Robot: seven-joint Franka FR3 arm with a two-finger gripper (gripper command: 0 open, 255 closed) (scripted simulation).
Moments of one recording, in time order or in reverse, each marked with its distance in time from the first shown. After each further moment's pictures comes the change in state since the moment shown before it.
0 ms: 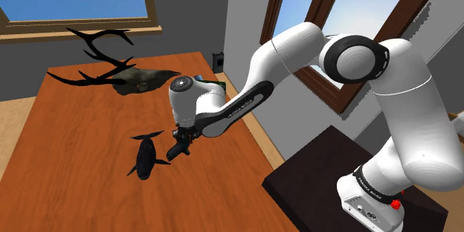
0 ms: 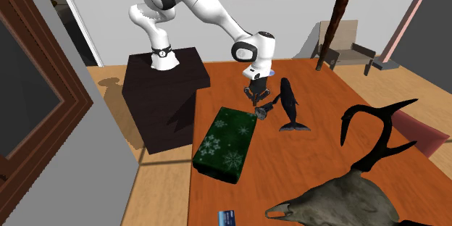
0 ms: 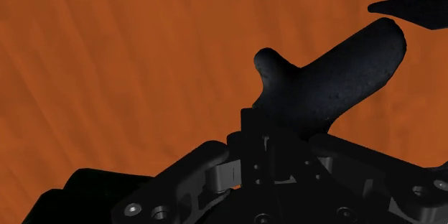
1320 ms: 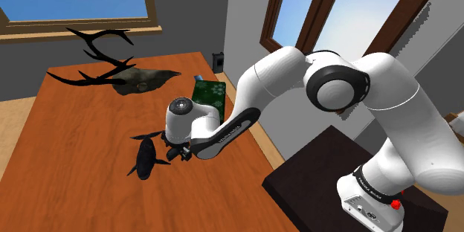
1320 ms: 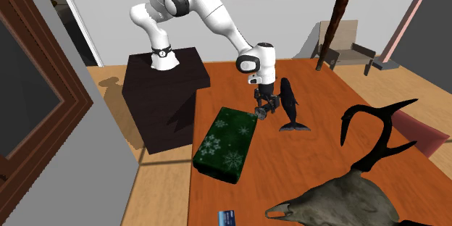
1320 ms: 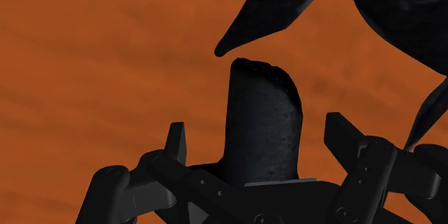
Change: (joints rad) arm 0.223 0.122 -0.217 0.088 0.093 0.297 0.869
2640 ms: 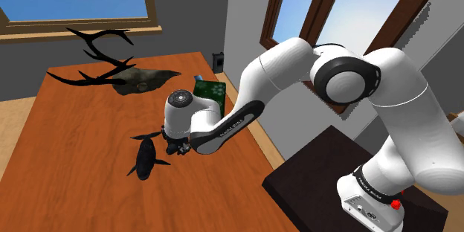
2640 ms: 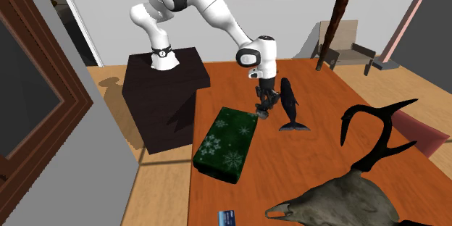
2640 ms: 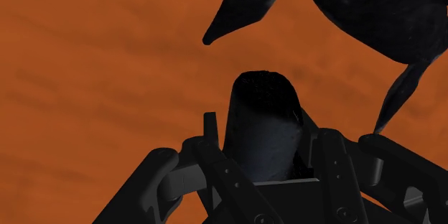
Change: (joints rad) arm -0.015 -0.068 0.020 -0.038 0.013 -0.032 -0.011
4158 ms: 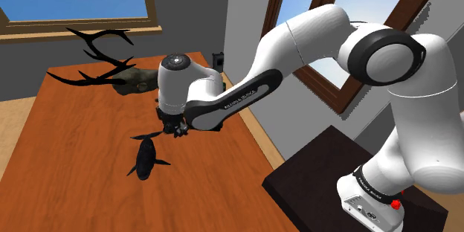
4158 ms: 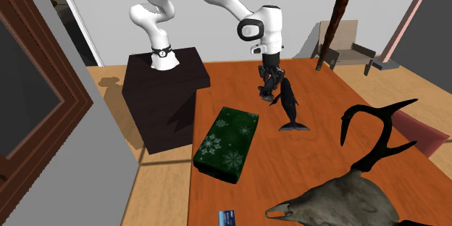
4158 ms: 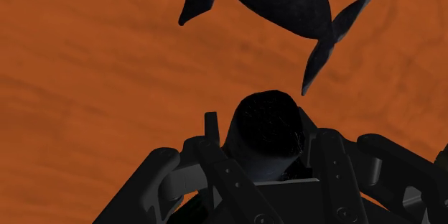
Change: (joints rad) arm -0.054 -0.218 0.081 -0.050 0.077 -0.171 -0.065
